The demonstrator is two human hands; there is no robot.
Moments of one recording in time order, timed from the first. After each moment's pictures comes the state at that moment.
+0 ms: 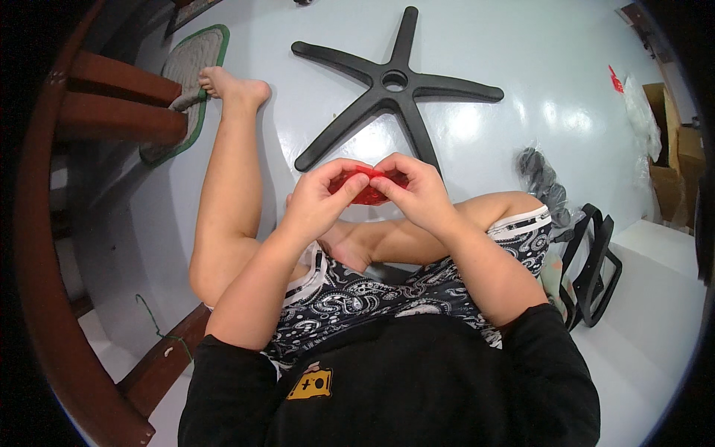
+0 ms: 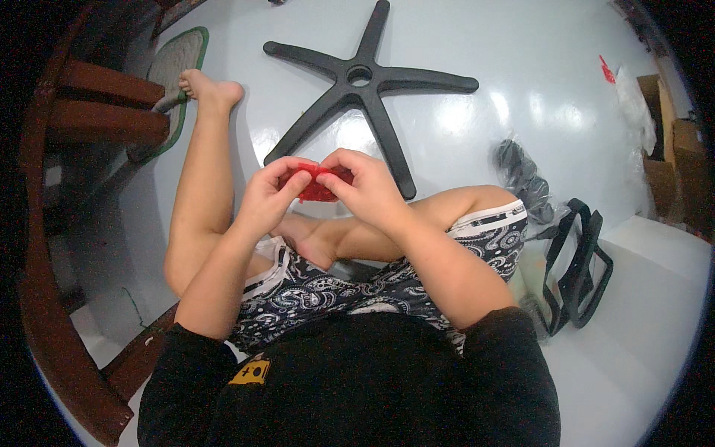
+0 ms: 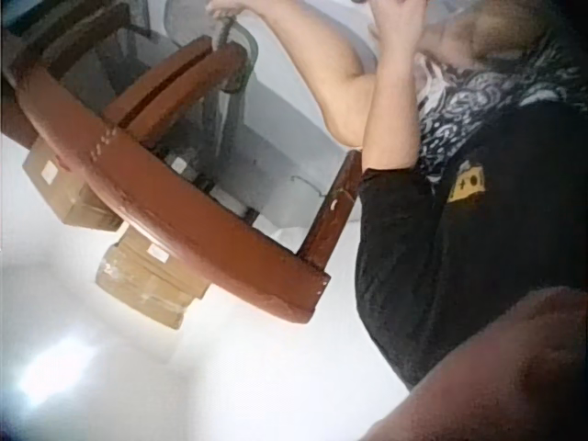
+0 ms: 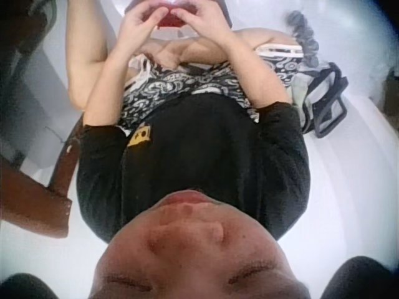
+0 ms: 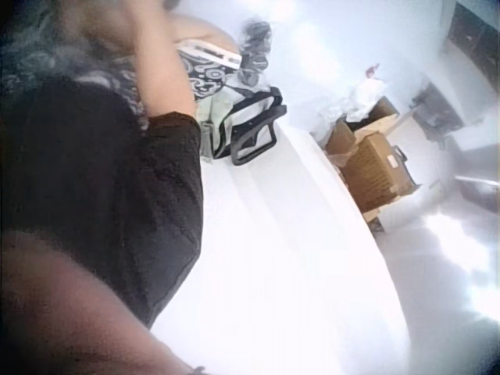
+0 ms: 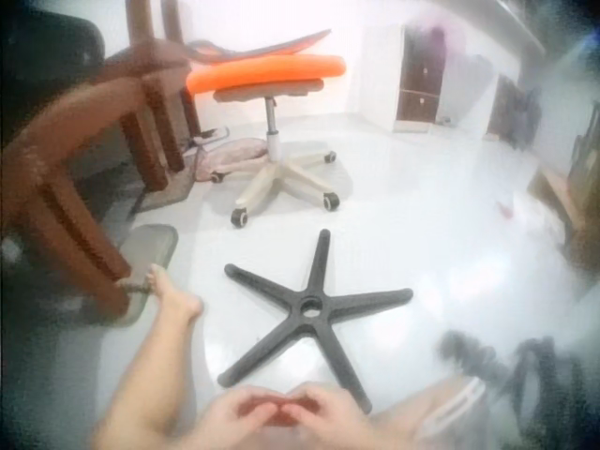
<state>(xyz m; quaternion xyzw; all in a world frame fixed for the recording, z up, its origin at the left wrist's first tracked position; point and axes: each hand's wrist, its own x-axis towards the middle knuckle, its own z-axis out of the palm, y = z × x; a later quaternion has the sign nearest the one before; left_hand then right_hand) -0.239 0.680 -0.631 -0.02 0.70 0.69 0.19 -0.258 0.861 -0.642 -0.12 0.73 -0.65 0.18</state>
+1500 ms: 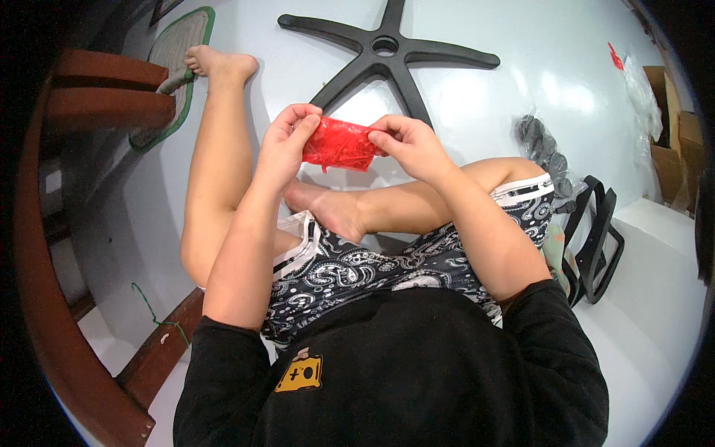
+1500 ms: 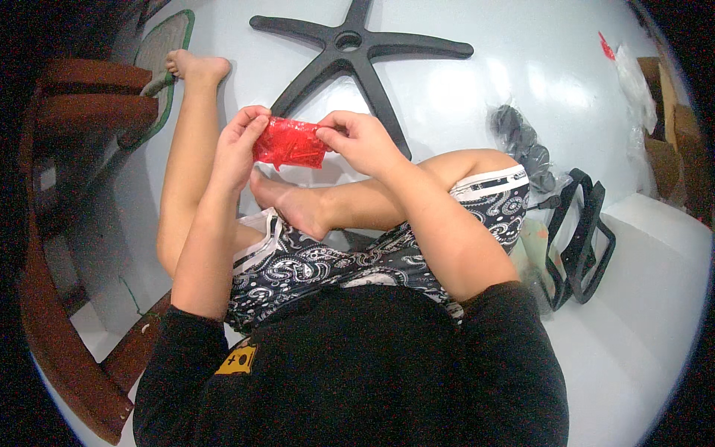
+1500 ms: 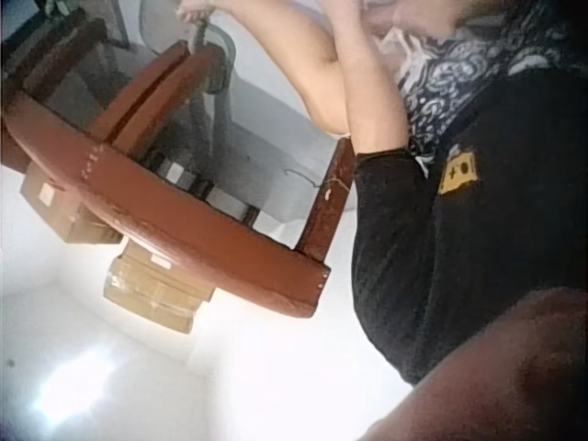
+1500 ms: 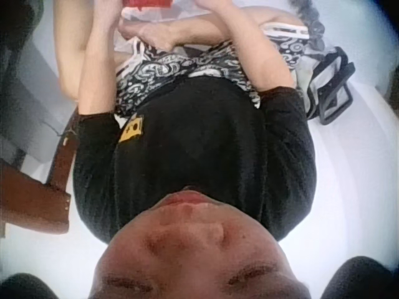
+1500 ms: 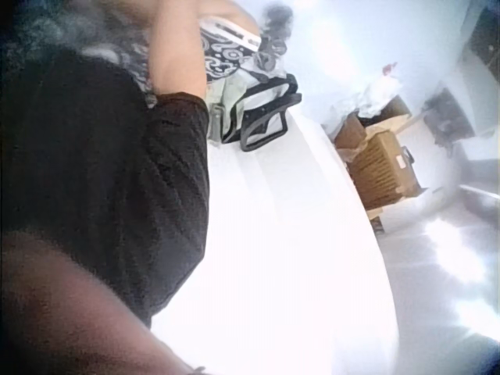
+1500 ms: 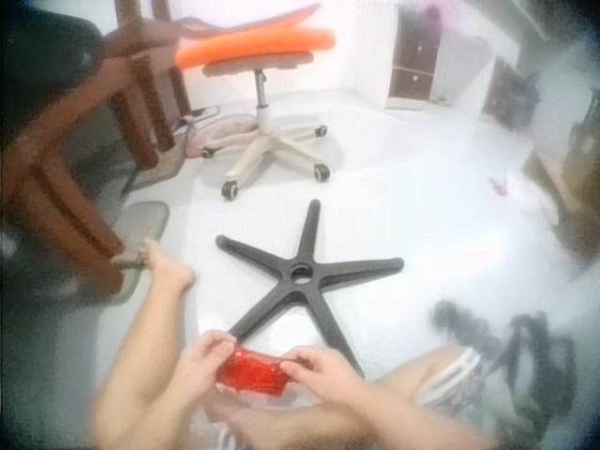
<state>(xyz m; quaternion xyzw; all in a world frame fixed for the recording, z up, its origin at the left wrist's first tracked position) -0.258 0.650 -0.659 -0.13 0.62 0.76 0.14 -0.266 0.863 -0.682 -0.07 0.70 -0.67 0.23</state>
